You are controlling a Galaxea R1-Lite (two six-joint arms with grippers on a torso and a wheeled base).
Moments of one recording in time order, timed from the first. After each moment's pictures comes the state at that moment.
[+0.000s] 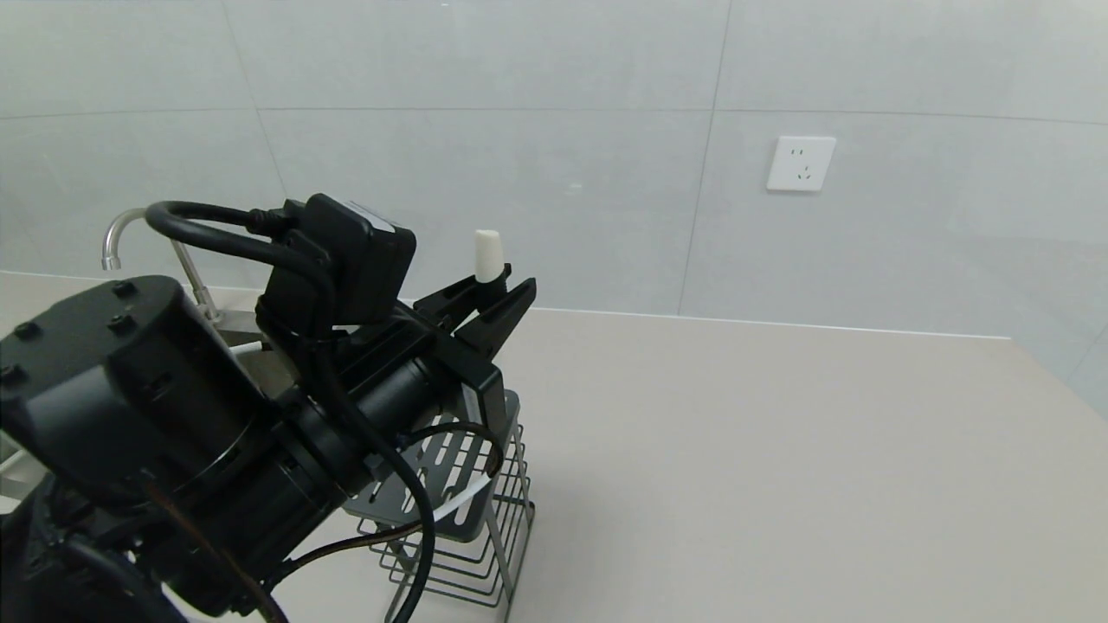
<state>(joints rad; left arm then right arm) -0.84 1.56 -0.57 -1.14 0.18 0.19 0.00 0.01 0.00 -0.01 0.09 -0.07</state>
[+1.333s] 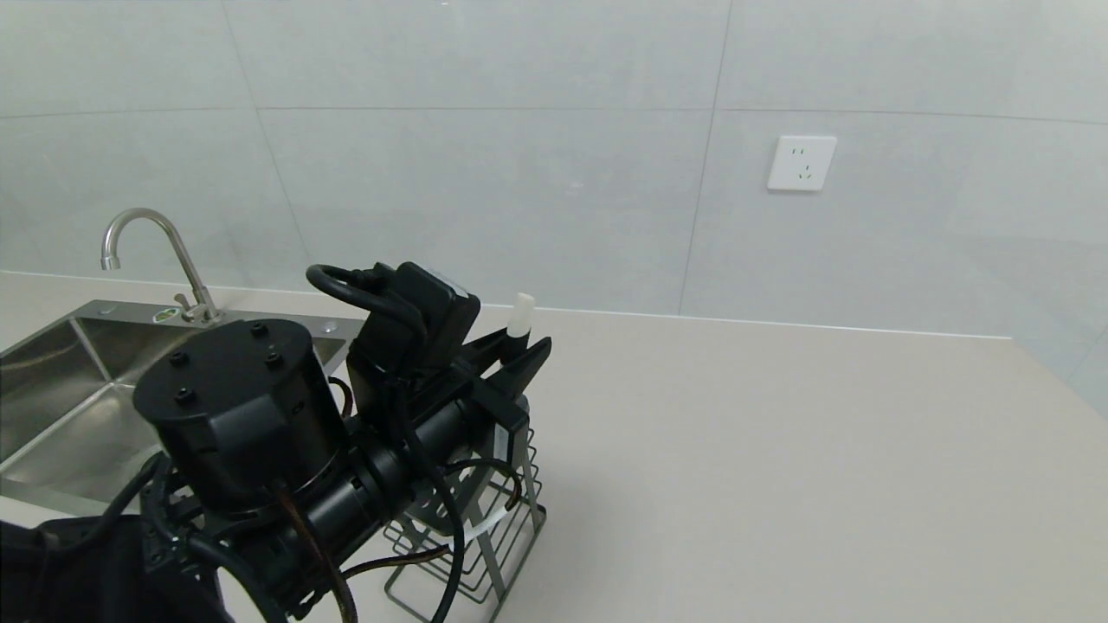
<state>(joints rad) -0.84 1.65 -0.54 -1.13 0.17 0.17 0.00 0.01 0.00 -0.01 0.09 -0.07</state>
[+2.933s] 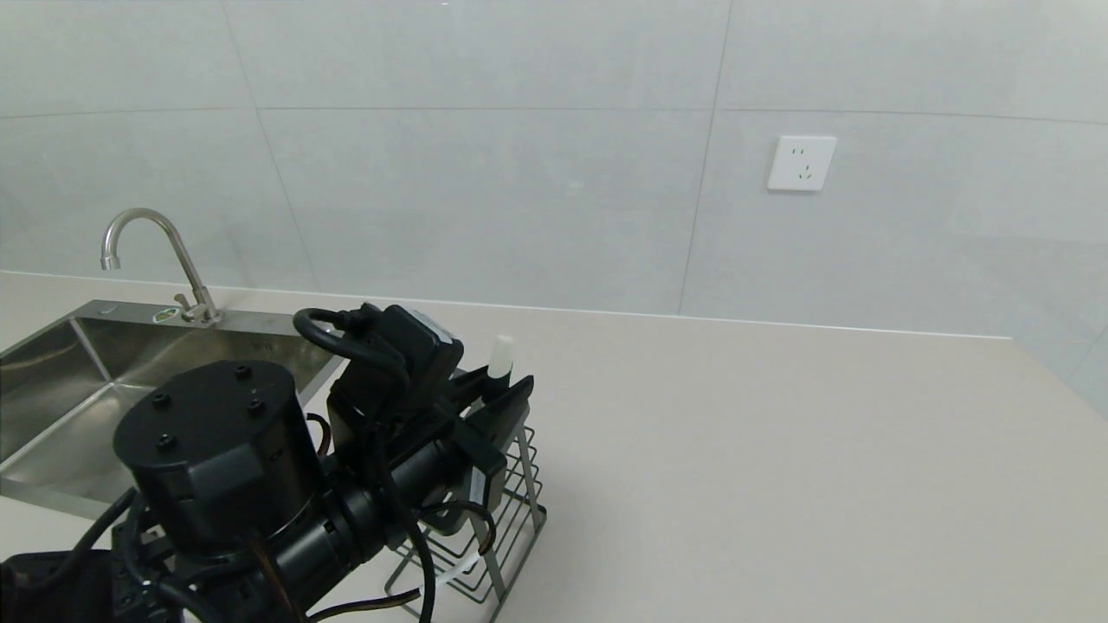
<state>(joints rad) -0.84 1.62 -0.44 -1.13 0.17 0.16 0.00 0.01 0.00 -0.01 0.09 -0.07</state>
